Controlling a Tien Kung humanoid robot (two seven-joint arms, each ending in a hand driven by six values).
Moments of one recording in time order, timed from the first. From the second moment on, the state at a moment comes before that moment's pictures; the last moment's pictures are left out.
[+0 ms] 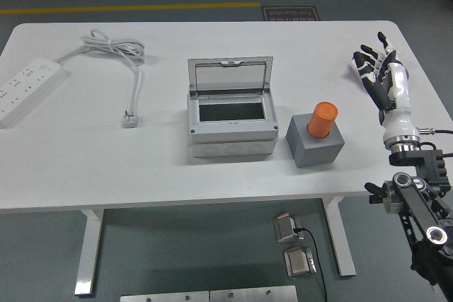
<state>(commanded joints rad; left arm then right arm) 0.05 0.08 -1.57 -0.18 1.48 0.02 0.43 0.18 -0.15 1.39 1.27 -1.38 -0.26 0.29</state>
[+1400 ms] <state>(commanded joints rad) 0.03 0.07 -1.59 -0.18 1.51 0.02 0.44 0.20 -0.14 1.20 1.14 -1.31 -0.28 0.31</state>
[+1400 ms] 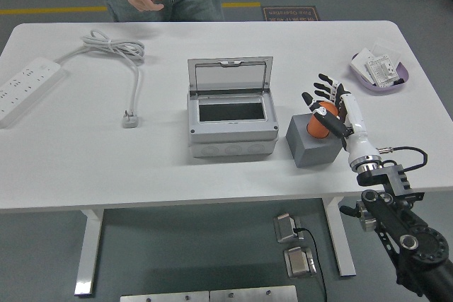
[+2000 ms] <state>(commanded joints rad) 0.03 0.07 -1.59 -0.18 1.51 0.02 0.44 0.20 -0.13 1.19 1.09 -1.30 -0.27 0.31</state>
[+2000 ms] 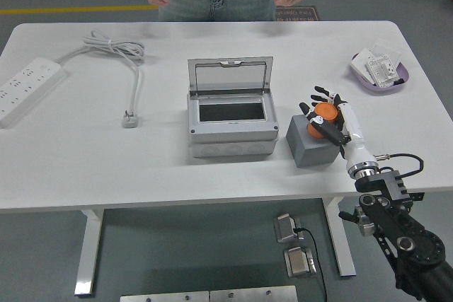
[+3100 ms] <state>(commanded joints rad) 0.03 0.06 -1.59 -0.18 1.51 0.02 0.43 0.20 -0.14 1.17 1.09 -1.29 -0.30 0.25</state>
